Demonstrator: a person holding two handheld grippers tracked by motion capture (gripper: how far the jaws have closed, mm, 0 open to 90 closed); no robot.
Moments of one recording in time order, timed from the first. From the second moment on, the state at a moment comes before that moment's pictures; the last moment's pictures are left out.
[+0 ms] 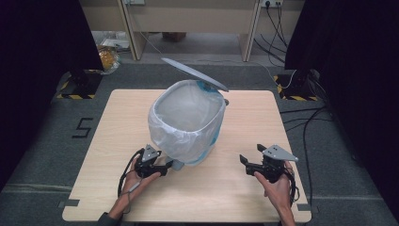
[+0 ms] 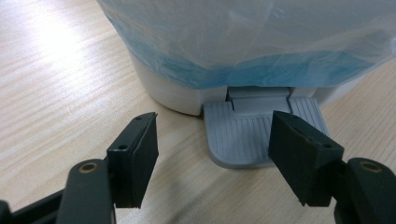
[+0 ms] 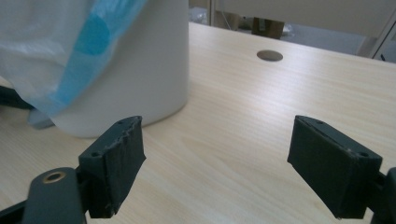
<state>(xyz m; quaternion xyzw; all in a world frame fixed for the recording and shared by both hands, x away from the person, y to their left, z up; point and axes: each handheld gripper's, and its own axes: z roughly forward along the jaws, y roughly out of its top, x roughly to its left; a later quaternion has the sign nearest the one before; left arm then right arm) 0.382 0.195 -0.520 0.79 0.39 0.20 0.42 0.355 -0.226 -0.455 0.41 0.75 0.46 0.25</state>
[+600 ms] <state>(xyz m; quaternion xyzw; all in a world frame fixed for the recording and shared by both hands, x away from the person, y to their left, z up) 0.383 0.196 -0.520 0.79 0.40 0.19 0.42 0.349 -0.231 -0.490 0.43 0.76 0.43 0.23</state>
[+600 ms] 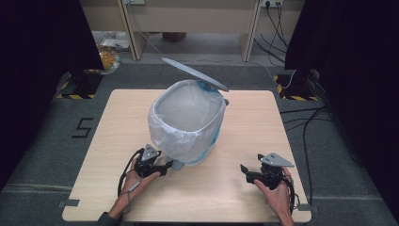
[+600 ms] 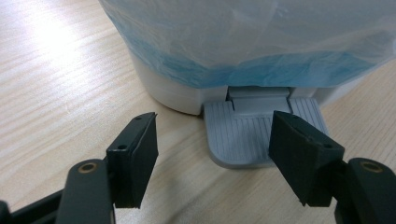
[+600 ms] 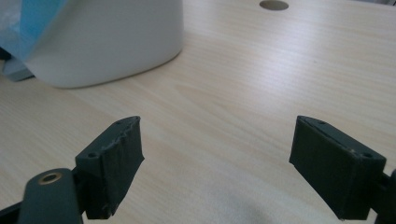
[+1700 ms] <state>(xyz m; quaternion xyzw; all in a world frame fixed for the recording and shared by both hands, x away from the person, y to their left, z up) 0.382 0.195 -0.520 0.79 0.39 0.19 0.42 0.338 -0.229 -0.516 0.44 0.81 0.34 0.20</state>
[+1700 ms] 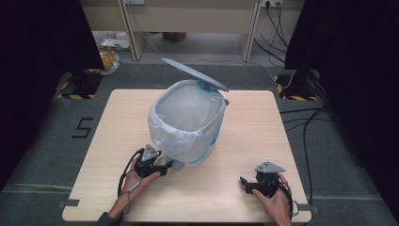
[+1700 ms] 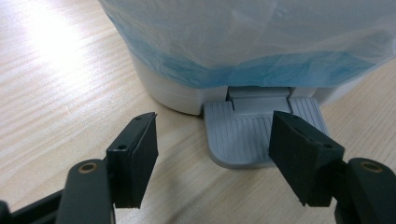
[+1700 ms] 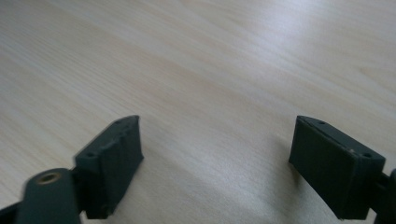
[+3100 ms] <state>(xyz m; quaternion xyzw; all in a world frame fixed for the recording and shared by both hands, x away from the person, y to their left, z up) 0.381 0.203 -0.515 0.78 0.40 0.18 0.45 0.339 -0.229 -0.517 0.44 0.81 0.34 0.19</state>
